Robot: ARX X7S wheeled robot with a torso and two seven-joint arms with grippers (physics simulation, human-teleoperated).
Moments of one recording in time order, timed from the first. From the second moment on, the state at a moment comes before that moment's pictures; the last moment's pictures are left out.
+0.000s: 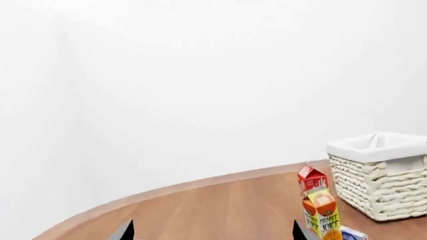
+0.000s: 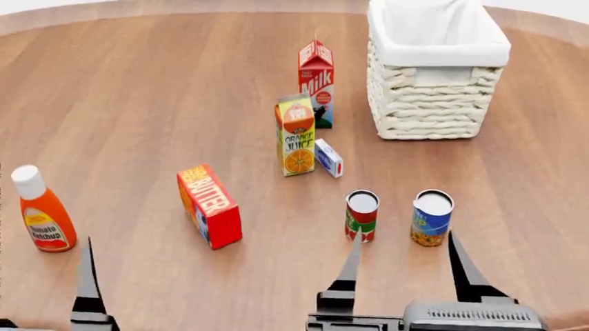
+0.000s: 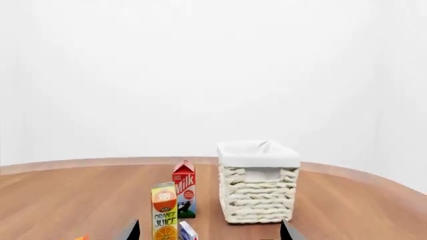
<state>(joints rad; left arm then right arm) 0.01 -0.10 0.06 0.52 0.13 -0.19 -0.10 0.10 0.07 -0.05 -0.35 0.06 0.18 0.09</state>
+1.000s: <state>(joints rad) 0.05 -0.16 0.09 0.84 0.13 -0.32 -0.13 0.13 0.13 -0.10 -0.65 0.12 0.28 0.18</state>
